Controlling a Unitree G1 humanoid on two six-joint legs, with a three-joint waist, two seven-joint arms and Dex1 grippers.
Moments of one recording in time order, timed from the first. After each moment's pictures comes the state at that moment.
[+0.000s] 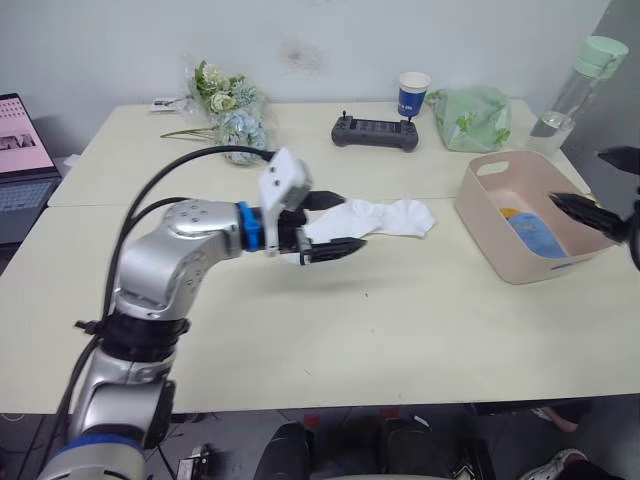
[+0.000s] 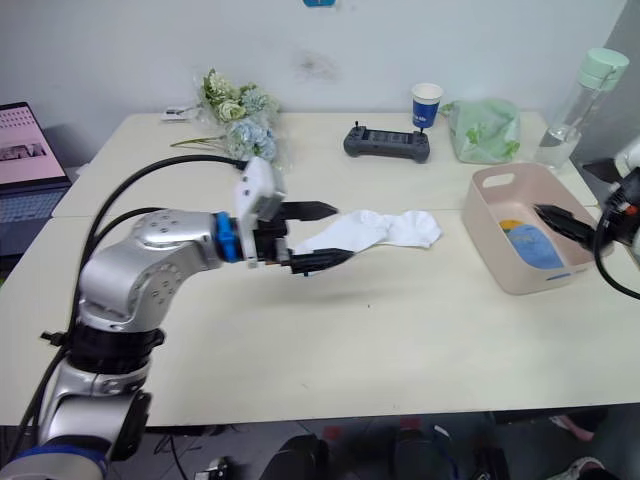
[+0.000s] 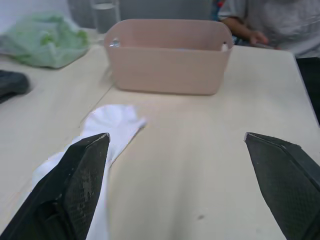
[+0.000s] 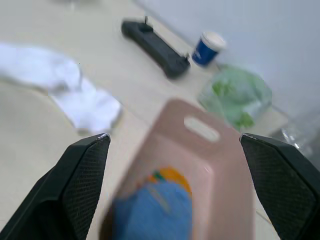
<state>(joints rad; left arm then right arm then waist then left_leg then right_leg) -0.61 0.64 -0.02 -0.24 -0.50 0.70 -0.93 -0.42 -0.91 -0.48 -0.40 0.40 0.82 0.82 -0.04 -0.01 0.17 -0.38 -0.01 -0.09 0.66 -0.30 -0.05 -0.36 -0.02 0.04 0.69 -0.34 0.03</state>
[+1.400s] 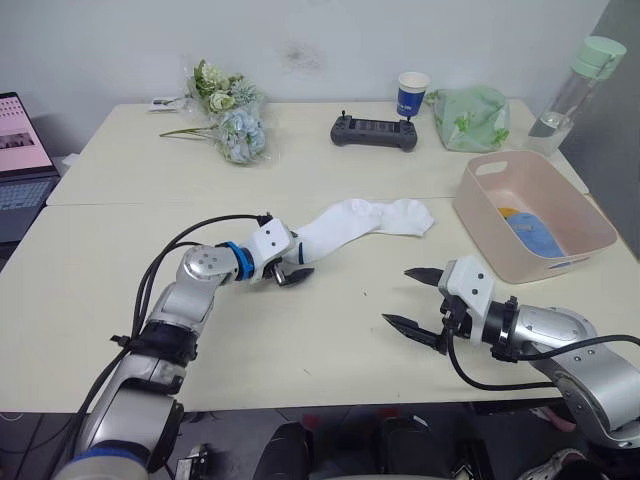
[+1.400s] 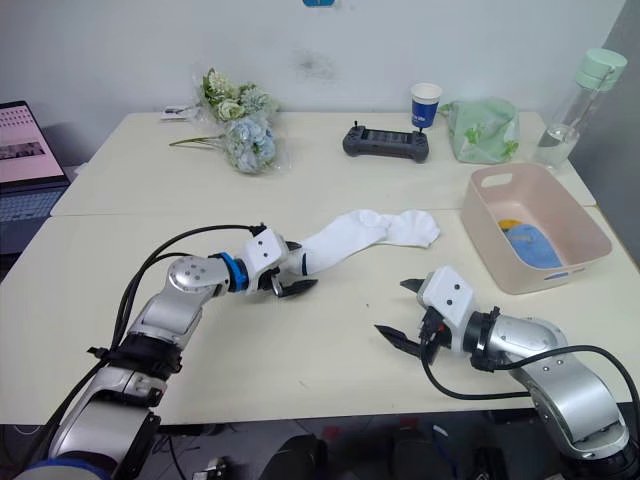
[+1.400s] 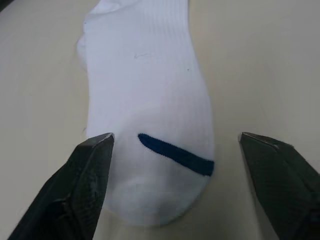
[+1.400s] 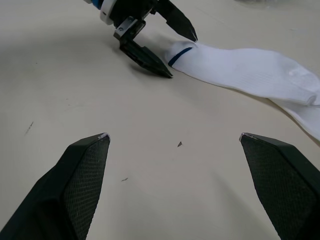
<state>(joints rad) -0.66 0.52 -0.21 0.50 0.03 0.02 -0.89 -0.09 -0.66 0.06 -0.69 0.39 0.69 0.69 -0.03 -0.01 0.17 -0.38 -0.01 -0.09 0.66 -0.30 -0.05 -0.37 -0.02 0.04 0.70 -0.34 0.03</state>
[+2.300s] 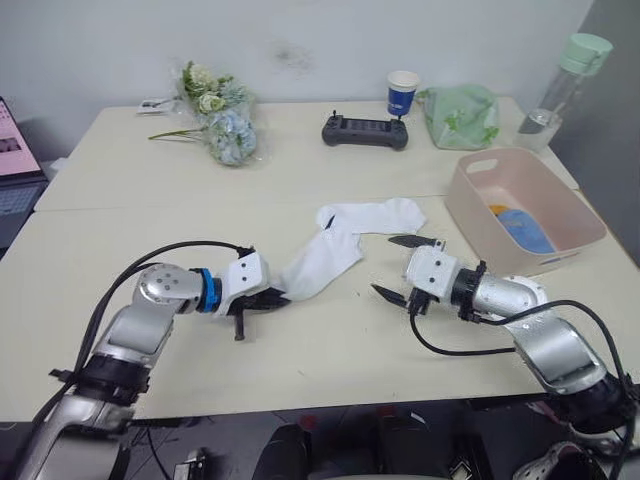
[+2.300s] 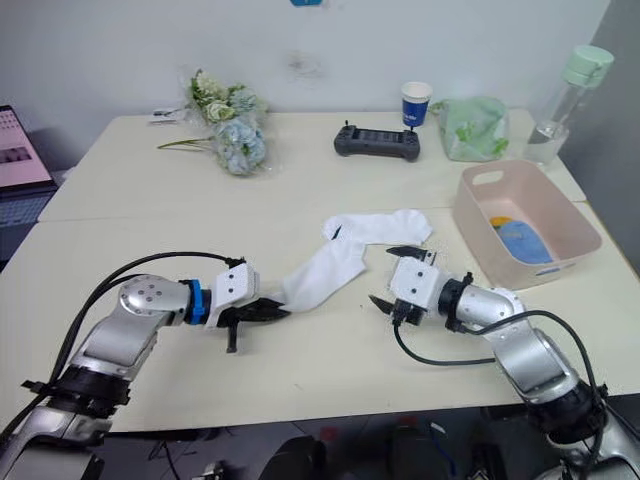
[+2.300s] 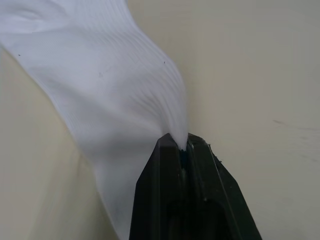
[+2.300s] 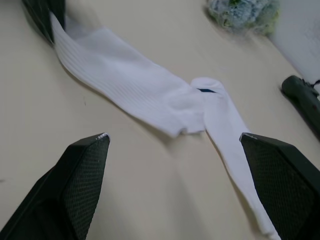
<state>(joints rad) -0.33 0.79 -0.14 0.05 -0.16 0.19 -1.24 -0.41 -0.67 0.39 -0.23 -0.13 0.11 0.66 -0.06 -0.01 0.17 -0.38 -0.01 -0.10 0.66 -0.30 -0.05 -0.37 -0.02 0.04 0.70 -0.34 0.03</state>
